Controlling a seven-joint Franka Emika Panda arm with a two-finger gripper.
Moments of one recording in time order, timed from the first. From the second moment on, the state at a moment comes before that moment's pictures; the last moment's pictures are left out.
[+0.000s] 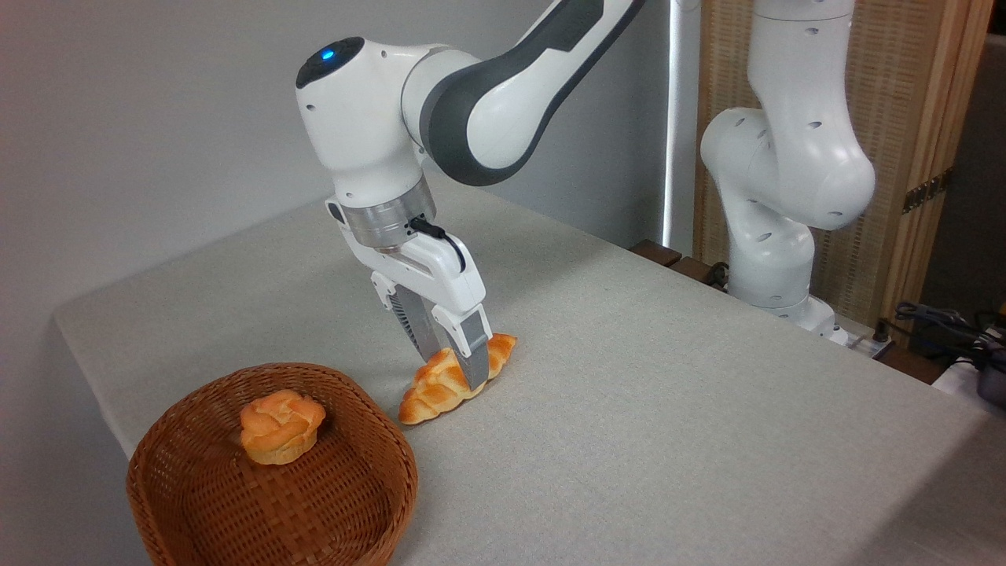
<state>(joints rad) -0.25 -0.03 0.03 -2.11 0.00 1.95 0.52</state>
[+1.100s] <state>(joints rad) -0.28 0.01 0.00 -2.11 0.00 1.99 0.52</state>
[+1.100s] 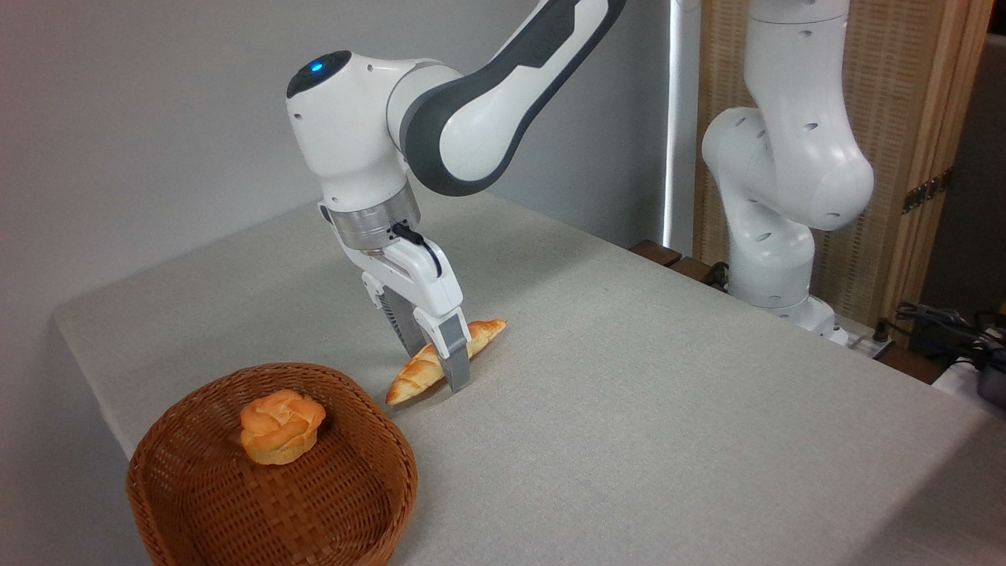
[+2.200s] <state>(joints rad) -0.28 0.00 -0.02 -2.08 0.00 1.99 0.52</state>
